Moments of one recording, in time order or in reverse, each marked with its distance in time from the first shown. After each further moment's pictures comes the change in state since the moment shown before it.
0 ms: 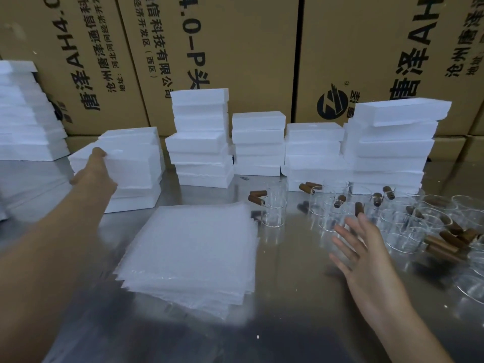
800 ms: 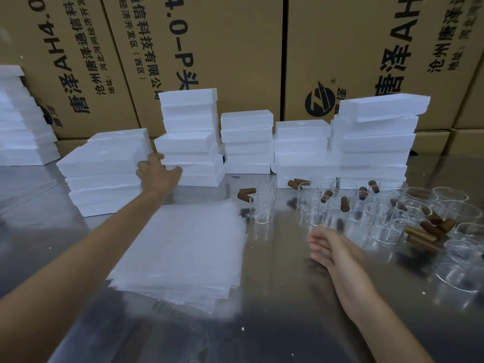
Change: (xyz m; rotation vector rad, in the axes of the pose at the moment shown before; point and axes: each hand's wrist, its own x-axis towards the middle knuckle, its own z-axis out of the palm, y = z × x) left_hand -0.058 -0.095 0.056 0.972 -0.240 0.752; right_hand 0.018 0.024 -0.014 -0.181 0.040 0.004
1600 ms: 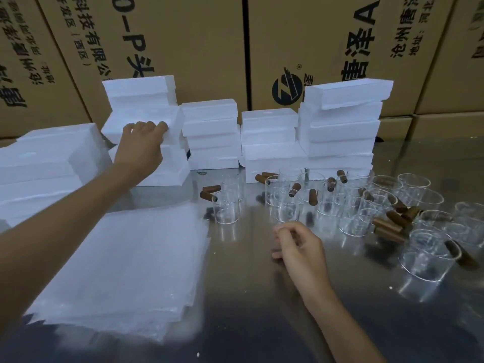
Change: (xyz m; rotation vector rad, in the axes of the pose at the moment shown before) left_hand 0.029 0.061 0.040 0.681 0.095 0.903; right_hand 0.013 0.007 0.009 -0.297 0.023 -0.216
